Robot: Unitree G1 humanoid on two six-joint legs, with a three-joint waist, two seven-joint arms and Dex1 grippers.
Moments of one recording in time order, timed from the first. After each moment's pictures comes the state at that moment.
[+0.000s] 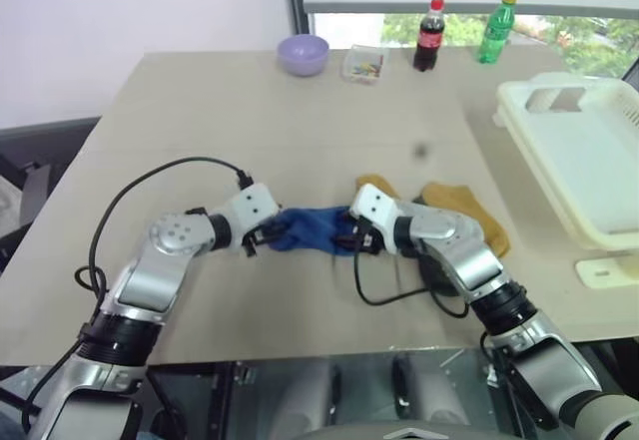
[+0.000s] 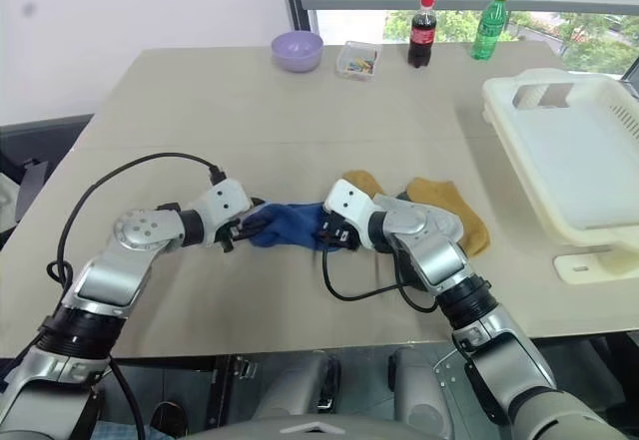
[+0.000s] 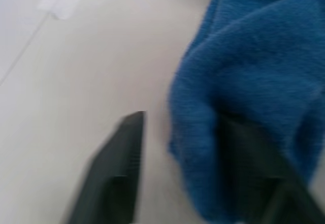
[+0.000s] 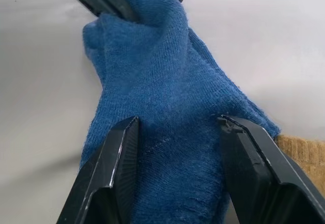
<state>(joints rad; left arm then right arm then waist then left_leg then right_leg) -0.32 0.74 -0.09 -0.04 0.00 0.30 -0.85 -0.57 -0.23 0.42 0.11 0.04 0.43 0.81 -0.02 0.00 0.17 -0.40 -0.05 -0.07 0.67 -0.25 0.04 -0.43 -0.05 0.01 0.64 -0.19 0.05</state>
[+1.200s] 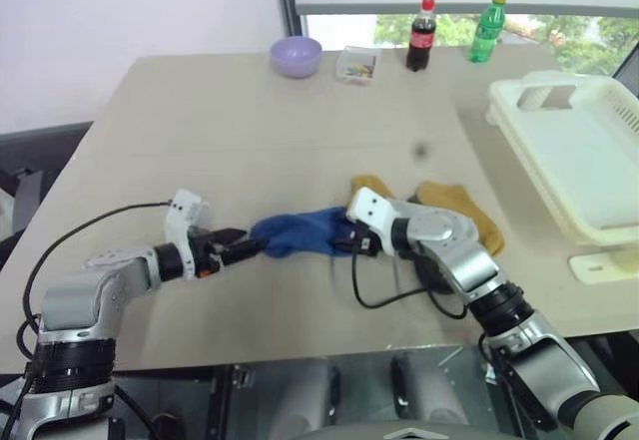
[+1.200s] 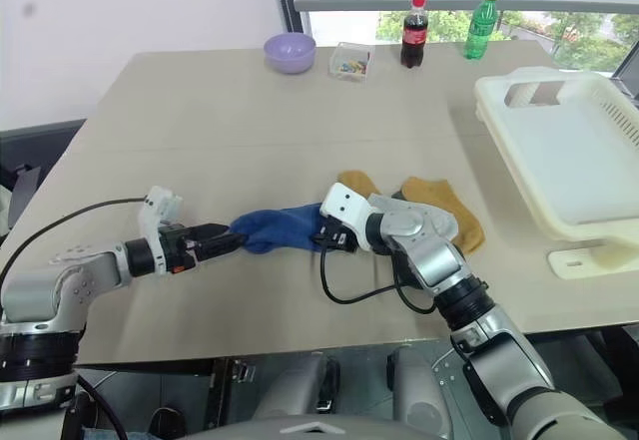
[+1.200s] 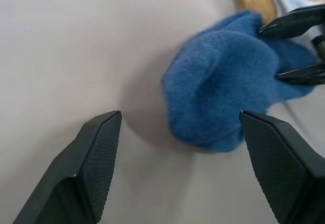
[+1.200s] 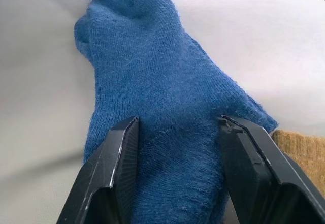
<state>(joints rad) -0.18 0.72 0.27 -0.07 -0.59 0.98 -0.88 -0.57 -0.22 0.43 0.13 0.01 0.38 0.83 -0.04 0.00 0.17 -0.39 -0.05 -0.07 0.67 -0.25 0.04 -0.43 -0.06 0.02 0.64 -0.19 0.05</state>
